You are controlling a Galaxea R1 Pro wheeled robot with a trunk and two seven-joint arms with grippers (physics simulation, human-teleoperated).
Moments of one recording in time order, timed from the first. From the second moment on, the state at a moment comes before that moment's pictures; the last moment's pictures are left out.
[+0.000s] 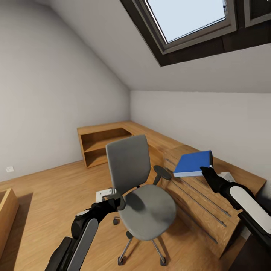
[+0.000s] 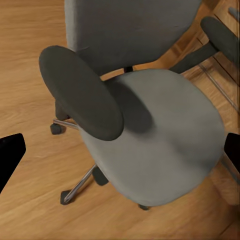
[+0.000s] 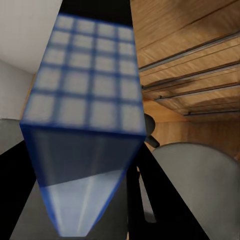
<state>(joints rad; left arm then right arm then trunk) -0.27 -0.08 -0.24 -1.53 0.49 0.71 0.42 -0.51 -0.52 0.33 -1.54 -1.65 -0.02 -0.79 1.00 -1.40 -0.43</state>
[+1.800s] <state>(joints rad) -0.27 -0.08 -0.30 -1.53 0.49 0.71 0.42 -0.51 -0.52 0.32 -1.49 -1.64 -0.02 -0.78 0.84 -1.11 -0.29</state>
